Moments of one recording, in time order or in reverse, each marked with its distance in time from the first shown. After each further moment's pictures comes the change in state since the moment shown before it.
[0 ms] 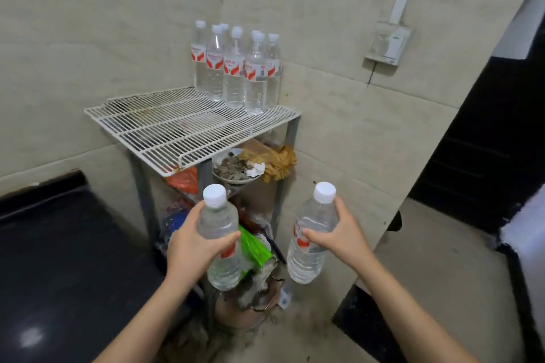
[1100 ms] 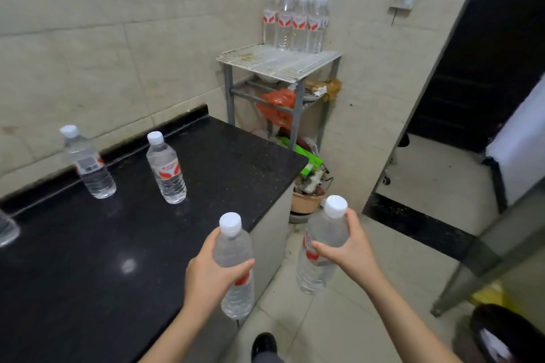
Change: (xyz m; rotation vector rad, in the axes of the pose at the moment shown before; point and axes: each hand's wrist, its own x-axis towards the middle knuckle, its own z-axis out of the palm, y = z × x) left_hand -0.363 -0.144 -0.422 0.087 -0.144 -0.142; right_hand -0.499 -0.174 0.259 0.105 0.094 0.137
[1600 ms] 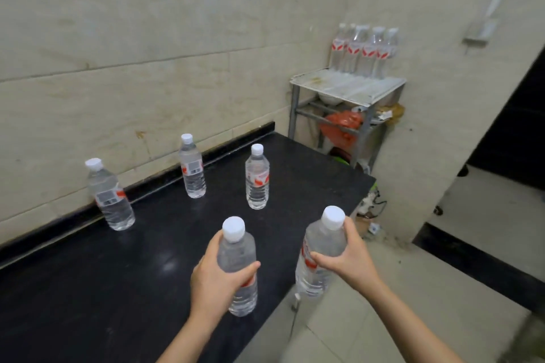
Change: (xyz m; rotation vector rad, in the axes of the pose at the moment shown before) left_hand -0.002 -0.042 -0.180 -0.039 0.226 0.032; right_hand -0.036 -0.099 0.165 -0.007 -0.185 -0.158
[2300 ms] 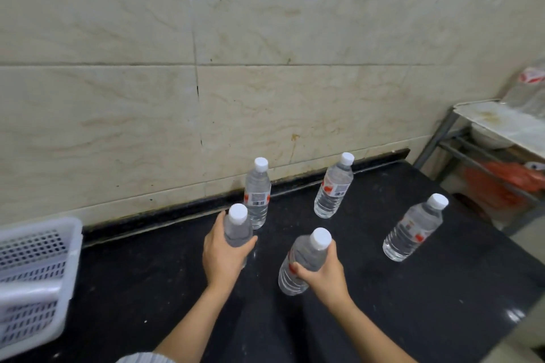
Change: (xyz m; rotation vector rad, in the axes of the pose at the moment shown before) left_hand 0.170 -0.125 -0.212 0.041 0.476 -0.165; right_hand 0.086 -0.076 0.330 0.002 -0.297 0.071
